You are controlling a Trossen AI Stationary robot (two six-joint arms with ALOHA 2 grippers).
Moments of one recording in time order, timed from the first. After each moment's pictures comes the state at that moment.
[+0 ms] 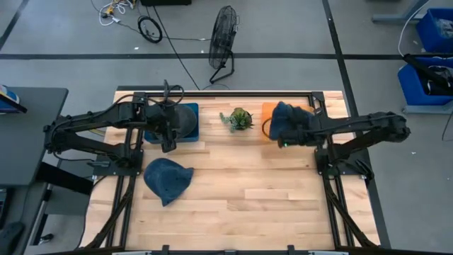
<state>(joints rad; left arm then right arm) 0.20 1.10 1.12 -1.00 -0.14 0.04 0.00 1.24 1.01 -1.37 0.89 1.05</state>
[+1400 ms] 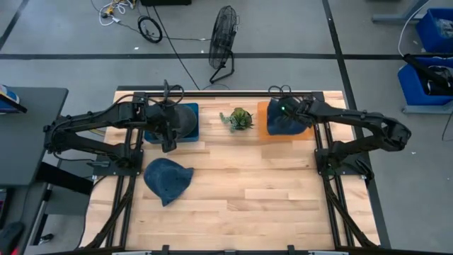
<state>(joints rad) 0.20 1.10 1.12 -0.99 -0.14 0.04 -0.53 1.24 0.77 -0.65 0.55 0.20</state>
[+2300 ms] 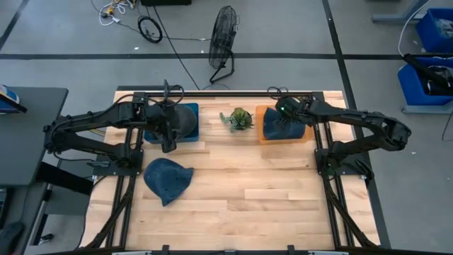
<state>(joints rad) 0.20 1.10 1.12 -0.99 -0.11 0.03 -0.50 1.24 0.82 -0.71 0.43 0.21</state>
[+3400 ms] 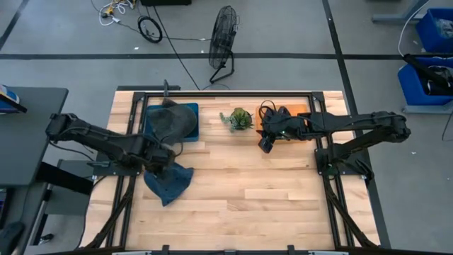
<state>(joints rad) -0.21 1.10 0.67 -0.99 0.14 -0.94 -0.02 1.24 1.08 -0.67 0.39 0.36</state>
